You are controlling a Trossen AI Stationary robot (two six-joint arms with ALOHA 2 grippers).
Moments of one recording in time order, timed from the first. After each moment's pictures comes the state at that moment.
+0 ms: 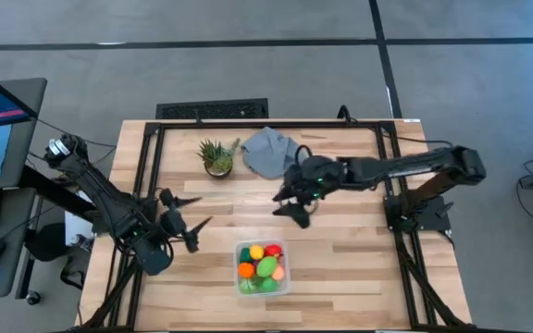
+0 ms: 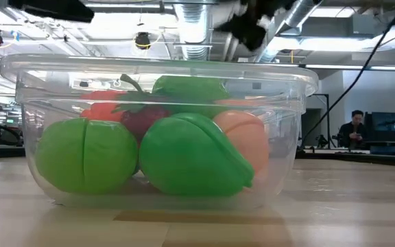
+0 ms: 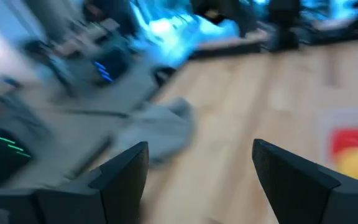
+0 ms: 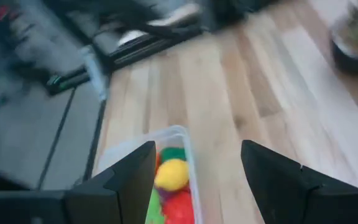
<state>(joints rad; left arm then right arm) -0.81 1.10 0.71 -0.53 -1.24 -0.61 0.05 1.48 1.13 -0.21 -0.22 0.37</state>
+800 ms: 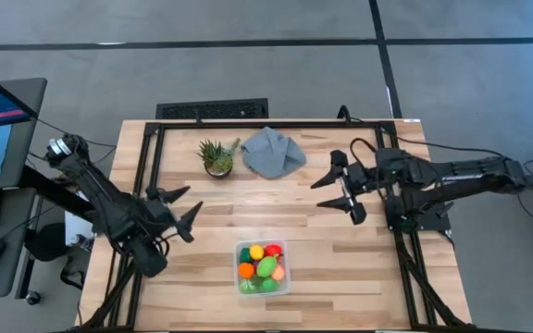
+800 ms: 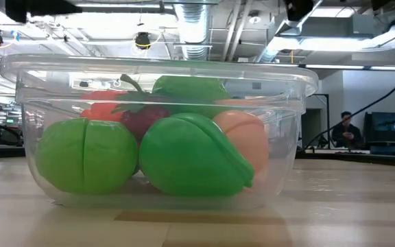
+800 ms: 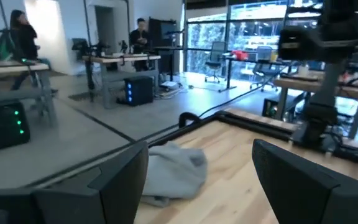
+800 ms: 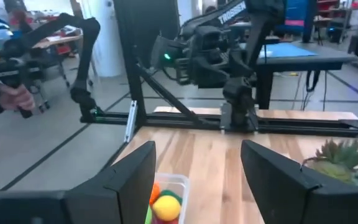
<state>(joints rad) -0.85 1.10 0.73 -0.86 -1.58 -1.32 0.01 0.89 0.69 0.11 -0.29 0.00</state>
